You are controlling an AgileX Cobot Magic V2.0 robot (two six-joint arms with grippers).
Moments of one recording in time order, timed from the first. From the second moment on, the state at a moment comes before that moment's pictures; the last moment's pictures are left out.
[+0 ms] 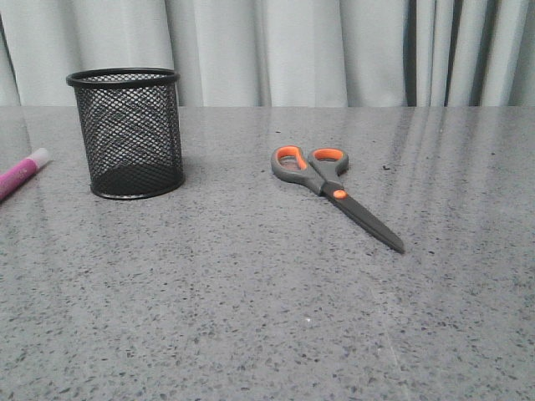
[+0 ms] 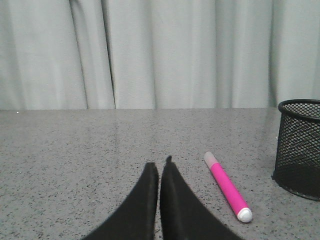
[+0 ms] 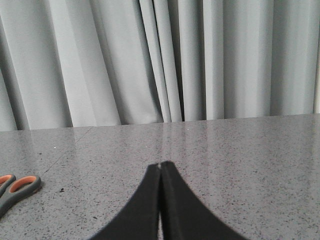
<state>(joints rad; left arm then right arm) -0.03 0.00 0.00 -0.11 0.01 0.17 -0.05 -0.01 0.01 -0.05 -0.05 0.11</state>
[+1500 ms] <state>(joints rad) -0.03 0.61 -0.70 -0.31 0.76 0.18 0.01 0.61 -0.67 0.21 0.69 0.01</state>
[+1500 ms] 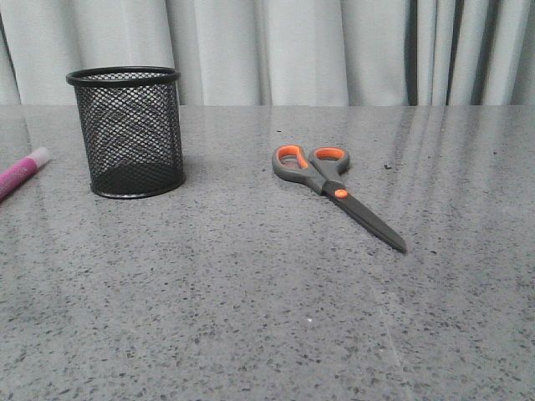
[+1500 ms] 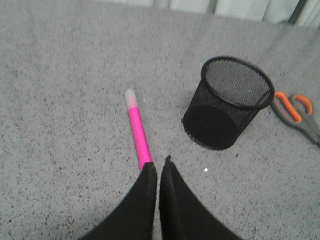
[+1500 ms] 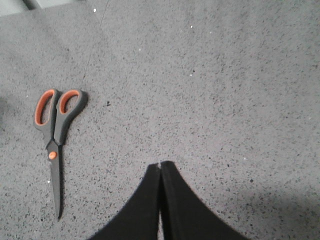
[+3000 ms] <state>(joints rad) -0.14 1.58 -1.08 -0.22 0.72 0.28 0.03 0.64 -0.67 0.21 0.64 0.00</state>
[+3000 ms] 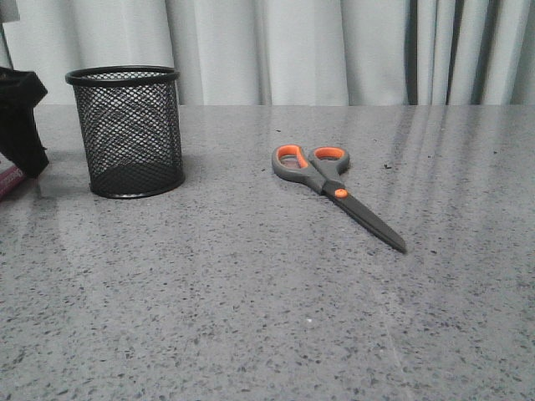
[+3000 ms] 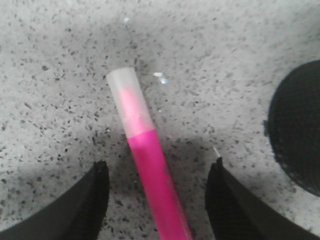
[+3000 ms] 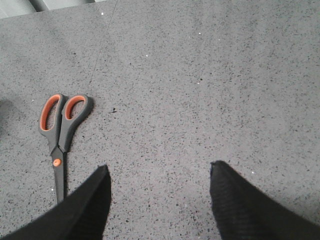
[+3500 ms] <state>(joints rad) -0.14 1.60 -1.09 -0.20 0.71 0.29 0.03 0.64 -0.67 0.21 0.64 0.00</state>
